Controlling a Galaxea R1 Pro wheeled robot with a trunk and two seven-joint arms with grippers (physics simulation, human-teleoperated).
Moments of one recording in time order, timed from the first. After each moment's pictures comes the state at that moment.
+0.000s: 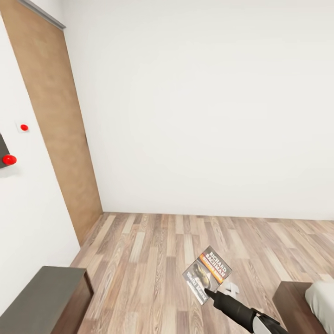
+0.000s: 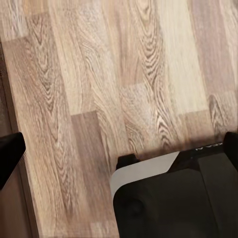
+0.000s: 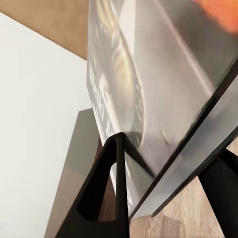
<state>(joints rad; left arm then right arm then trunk) -0.22 -0.05 -0.54 -0.14 0.24 -0.10 0.16 -0.46 -0.13 0.10 -0.30 -0.59 0.11 0.86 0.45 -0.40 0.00</state>
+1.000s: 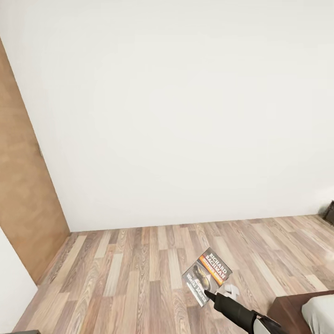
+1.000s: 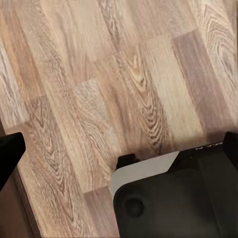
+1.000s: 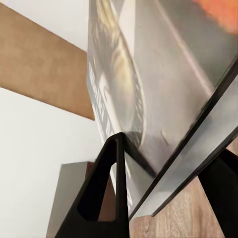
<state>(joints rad) -0.22 -0.05 -0.54 -0.14 0.24 -0.10 0.16 -0.45 -0.13 0.10 -0.29 -0.60 0.11 0.88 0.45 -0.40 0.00</state>
